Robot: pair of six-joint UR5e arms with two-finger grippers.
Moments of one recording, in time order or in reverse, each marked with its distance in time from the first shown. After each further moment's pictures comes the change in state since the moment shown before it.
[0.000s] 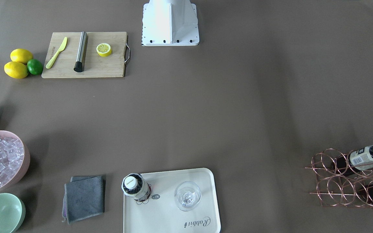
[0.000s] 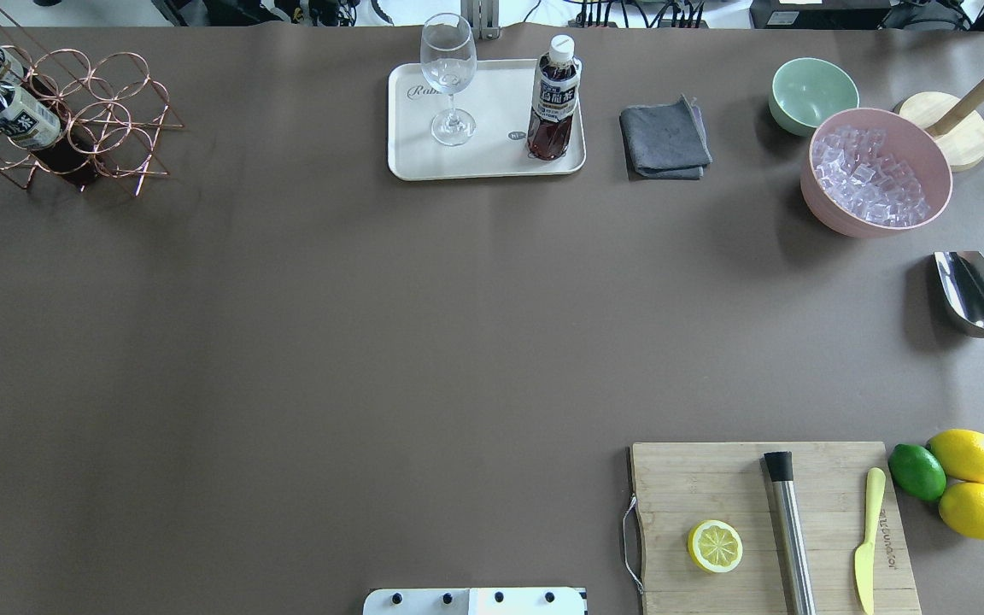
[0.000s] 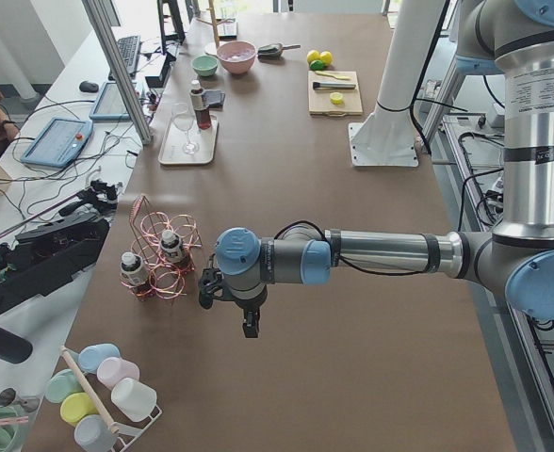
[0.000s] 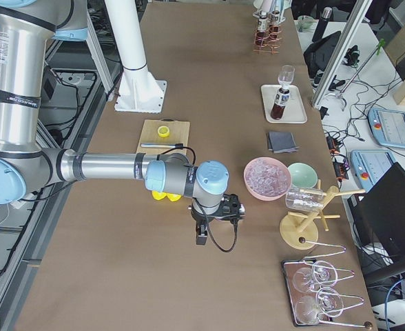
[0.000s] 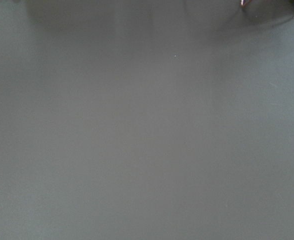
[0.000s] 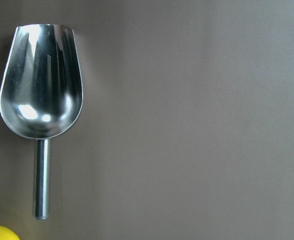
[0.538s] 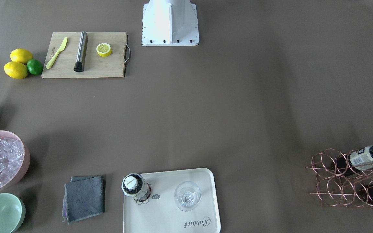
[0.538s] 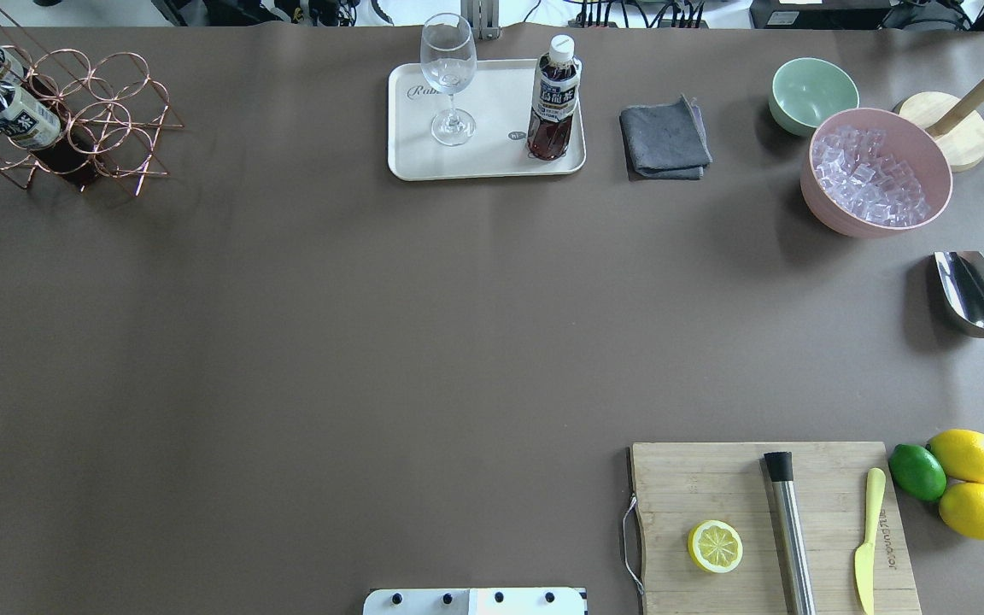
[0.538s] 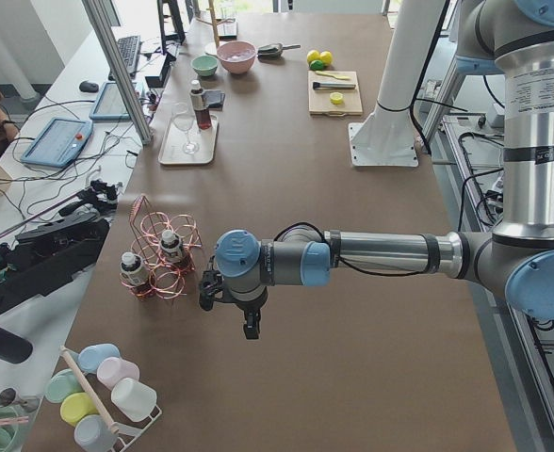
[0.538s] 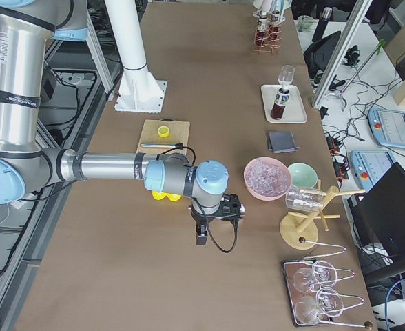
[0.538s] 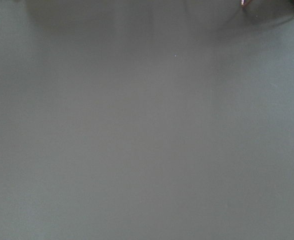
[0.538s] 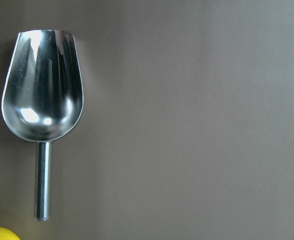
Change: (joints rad) left arm 0.000 0.001 0.007 0.000 -0.003 -0.001; right arm 0.012 0.000 0.007 0.000 0.000 0.000
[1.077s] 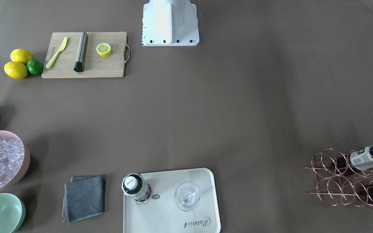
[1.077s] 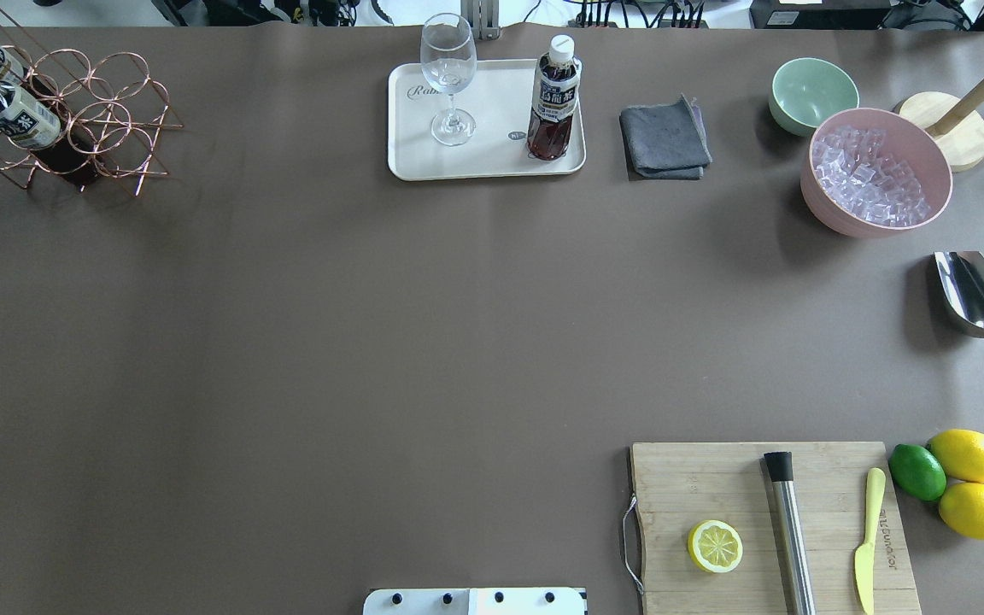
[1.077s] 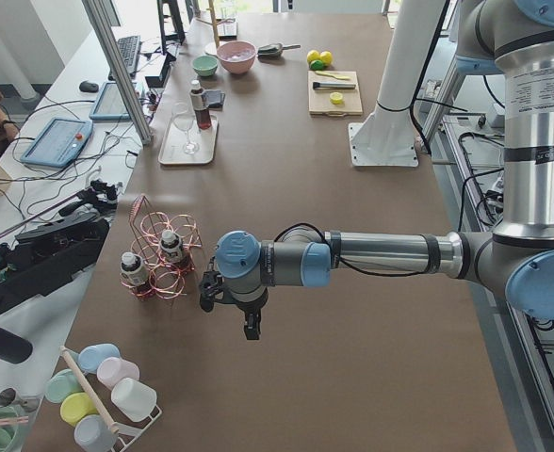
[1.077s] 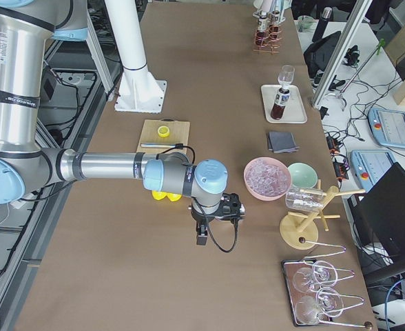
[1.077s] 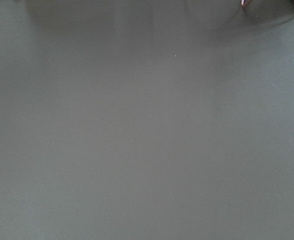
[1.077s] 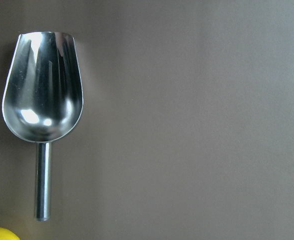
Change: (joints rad) left arm 0.000 0.001 0.002 0.000 0.001 0.000; right arm 0.006 -0.001 0.003 0.000 0.000 -0.001
